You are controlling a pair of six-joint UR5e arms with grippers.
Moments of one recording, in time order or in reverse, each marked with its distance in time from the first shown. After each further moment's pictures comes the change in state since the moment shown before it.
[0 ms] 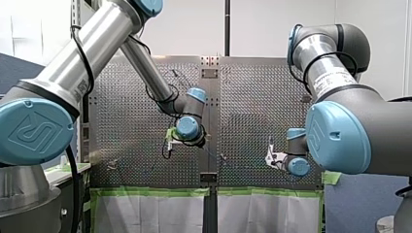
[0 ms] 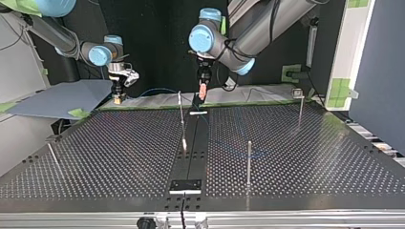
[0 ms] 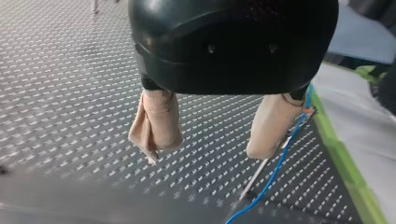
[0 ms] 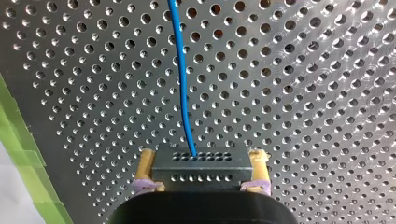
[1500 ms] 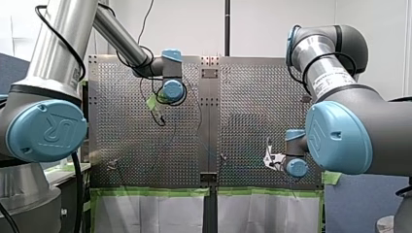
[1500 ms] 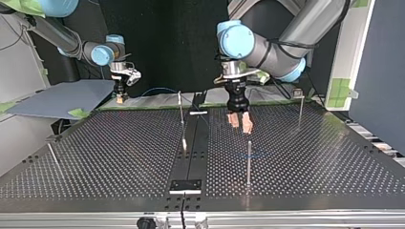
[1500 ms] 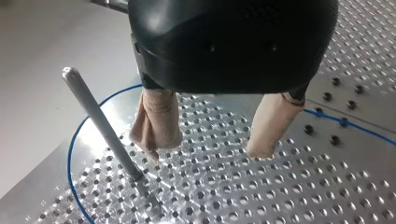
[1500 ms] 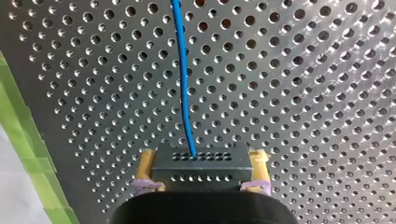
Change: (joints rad) left arm 0.171 0.330 -0.037 0.114 -0.105 -0.377; right arm 0.013 0.009 0.001 0.000 -0.001 0.000
